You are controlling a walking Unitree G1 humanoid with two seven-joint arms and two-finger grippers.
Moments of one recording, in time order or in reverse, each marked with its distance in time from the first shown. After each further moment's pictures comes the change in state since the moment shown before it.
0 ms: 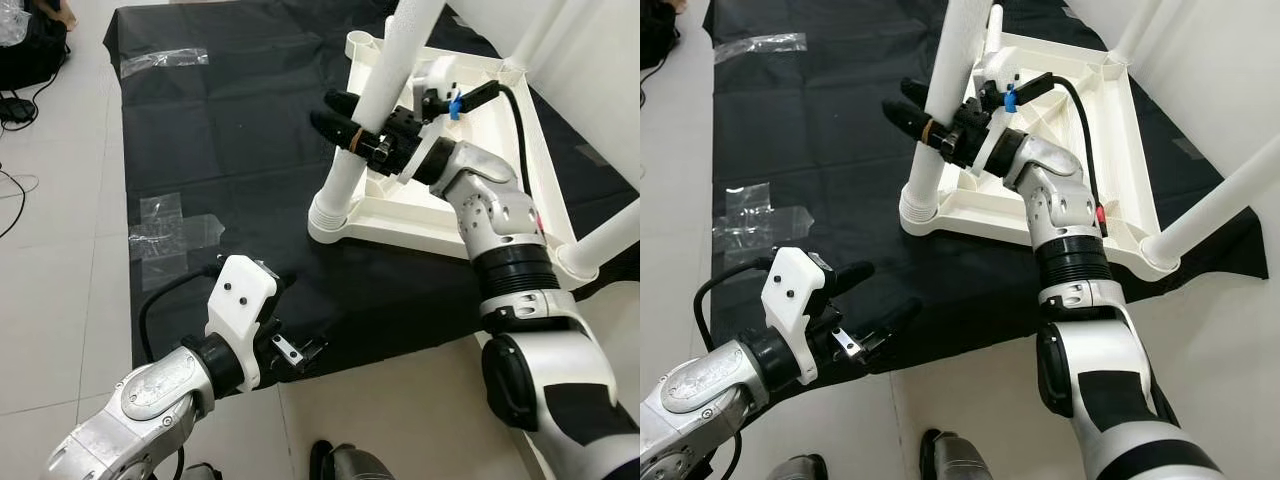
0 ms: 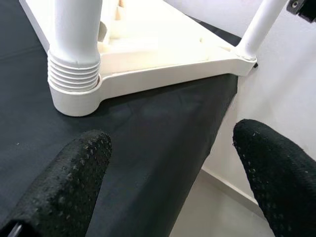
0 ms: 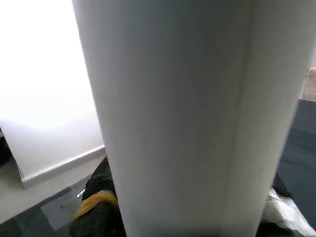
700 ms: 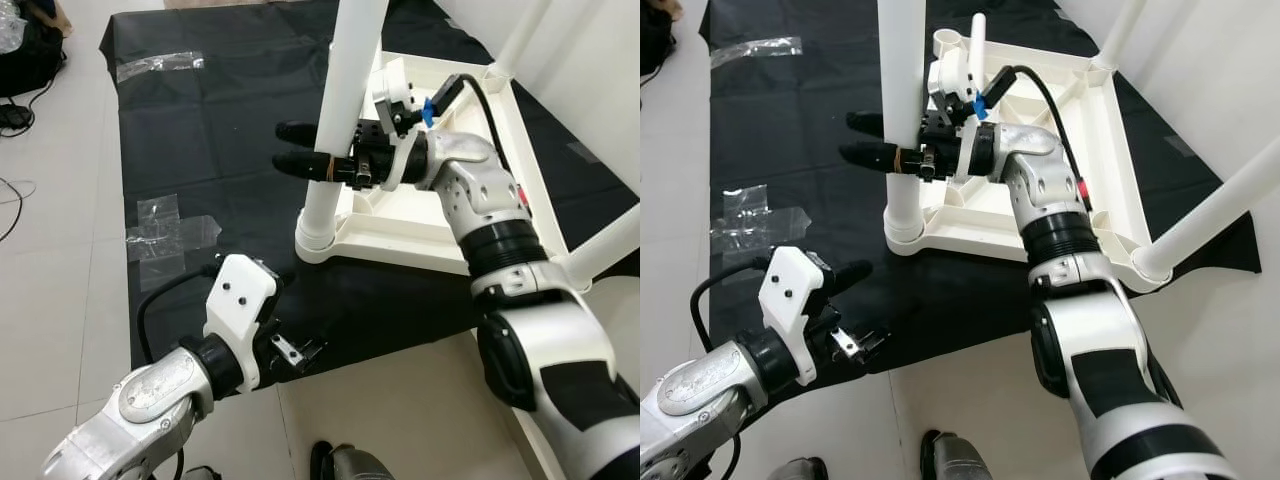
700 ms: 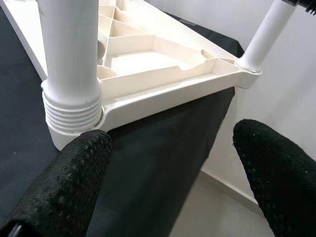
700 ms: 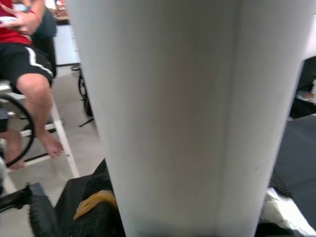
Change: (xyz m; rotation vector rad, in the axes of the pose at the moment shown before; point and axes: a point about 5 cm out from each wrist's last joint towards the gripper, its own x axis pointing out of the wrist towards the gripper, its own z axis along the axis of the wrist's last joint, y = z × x) left arm -0.003 -0.005 0.006 0.012 -0.008 0.006; right arm 0.020 0.020 0.004 0.015 0.088 0.457
